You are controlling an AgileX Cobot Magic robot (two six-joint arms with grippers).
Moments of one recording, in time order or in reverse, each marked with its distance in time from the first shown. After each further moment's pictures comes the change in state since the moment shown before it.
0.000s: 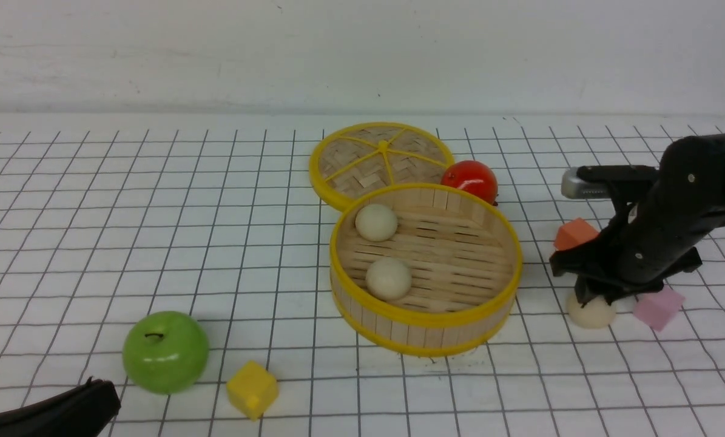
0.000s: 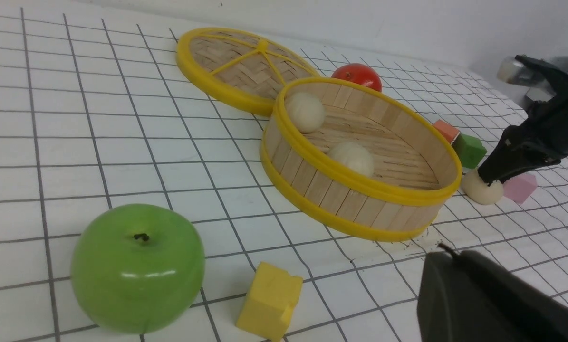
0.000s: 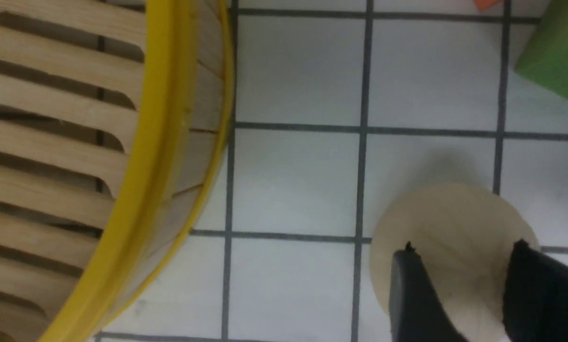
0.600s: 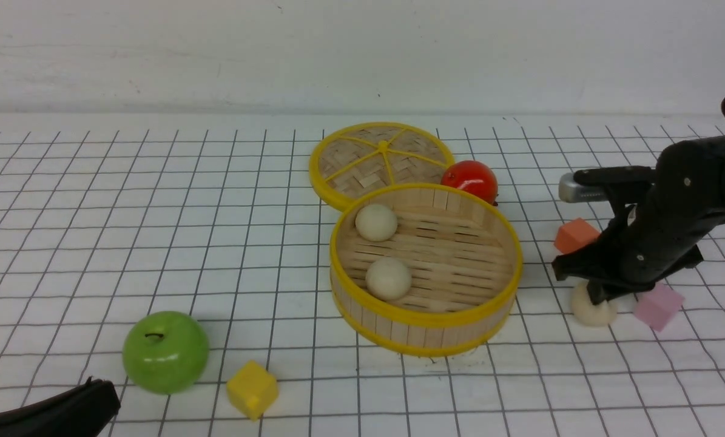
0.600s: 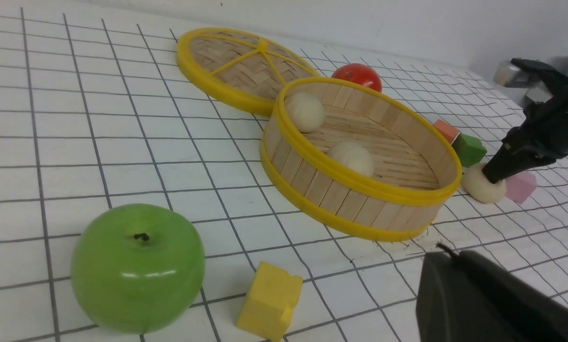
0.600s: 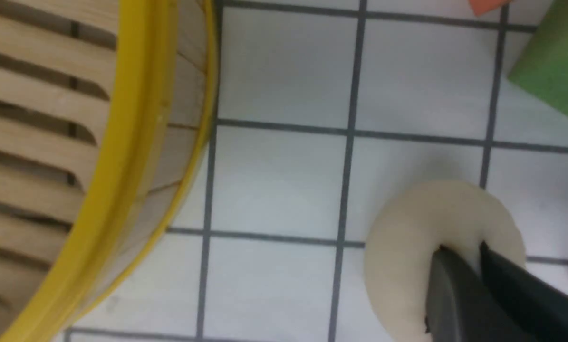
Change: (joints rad) right arm 0.005 -0.024 -0.005 -0.043 0.014 -0.022; left arm 0.000 0.000 0.000 0.000 0.000 0.000
